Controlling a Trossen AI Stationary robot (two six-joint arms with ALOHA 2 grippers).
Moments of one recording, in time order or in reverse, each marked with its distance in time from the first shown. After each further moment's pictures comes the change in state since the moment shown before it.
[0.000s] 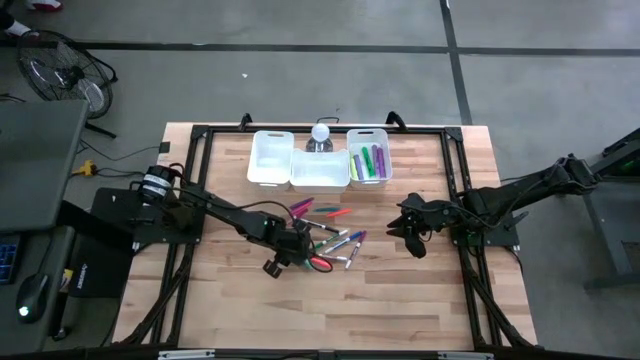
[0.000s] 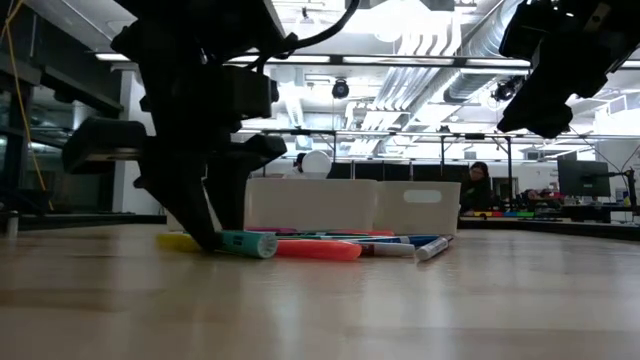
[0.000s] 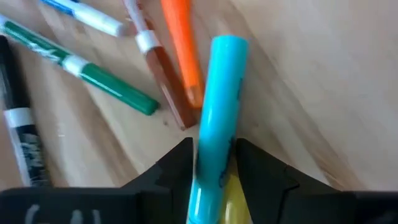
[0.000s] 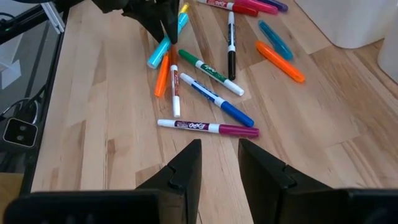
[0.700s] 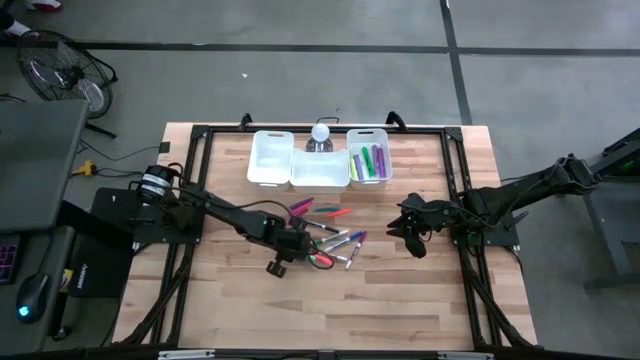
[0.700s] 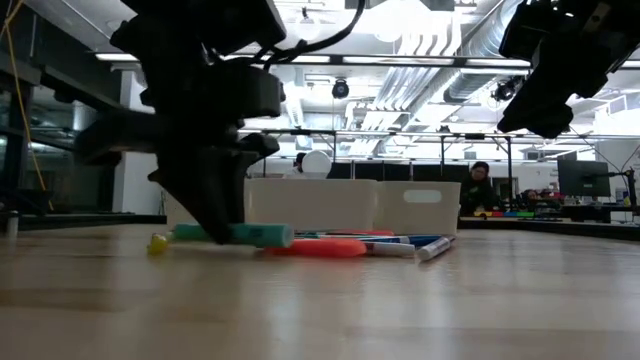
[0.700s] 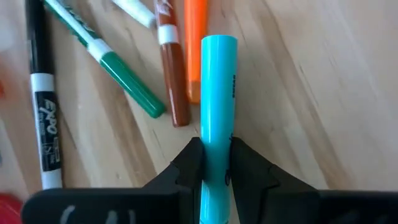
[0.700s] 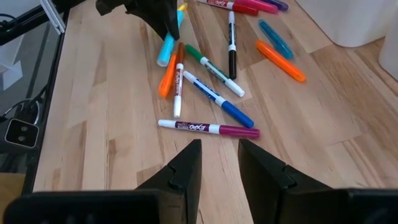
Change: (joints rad) left arm 0.000 -0.012 0.008 -0.012 -0.062 -0.181; right arm 0.000 0.000 0.000 0.000 -0.003 0.007
